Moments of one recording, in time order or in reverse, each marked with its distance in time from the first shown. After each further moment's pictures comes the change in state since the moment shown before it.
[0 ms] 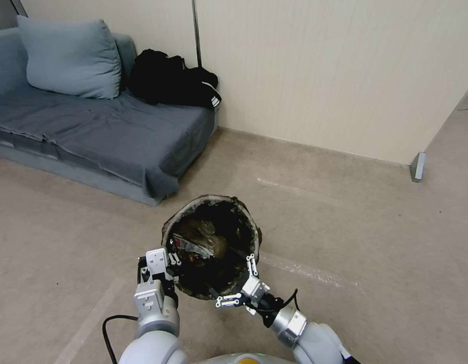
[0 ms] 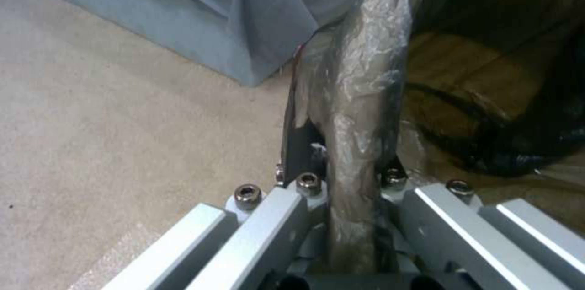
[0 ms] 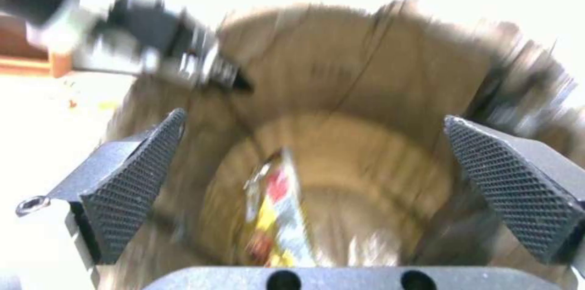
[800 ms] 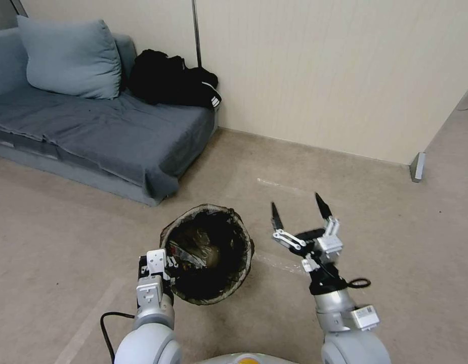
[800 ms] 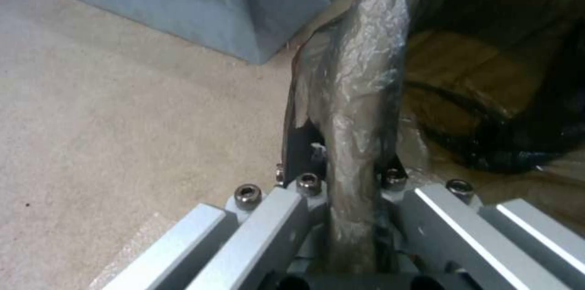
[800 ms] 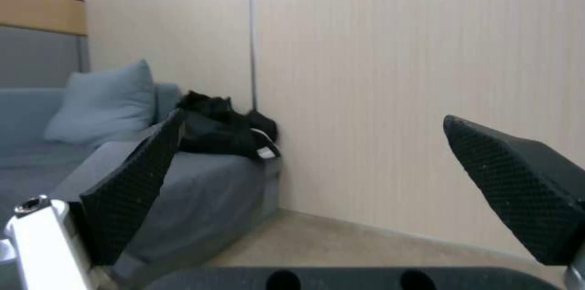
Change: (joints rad) left arm -0.012 0.047 -0.037 0.052 -0.006 0.038 0.036; right arm -0.268 0.191 0.286 0.297 0.008 -0.017 0.408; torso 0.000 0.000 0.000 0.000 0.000
